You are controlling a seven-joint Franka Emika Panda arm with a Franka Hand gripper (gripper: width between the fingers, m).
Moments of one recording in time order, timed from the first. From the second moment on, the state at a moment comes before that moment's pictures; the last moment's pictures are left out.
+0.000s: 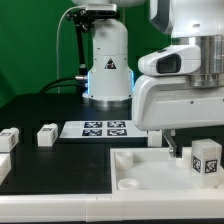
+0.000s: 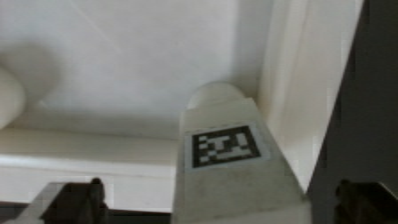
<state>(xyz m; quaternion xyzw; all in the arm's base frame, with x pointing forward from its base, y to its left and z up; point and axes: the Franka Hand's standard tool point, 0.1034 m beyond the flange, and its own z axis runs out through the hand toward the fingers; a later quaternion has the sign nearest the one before) 0.624 0.116 0.074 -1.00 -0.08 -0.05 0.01</state>
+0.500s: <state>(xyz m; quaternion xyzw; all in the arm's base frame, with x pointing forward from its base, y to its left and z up) 0.624 0.115 0.074 -1.00 -0.05 -0.05 0.01</state>
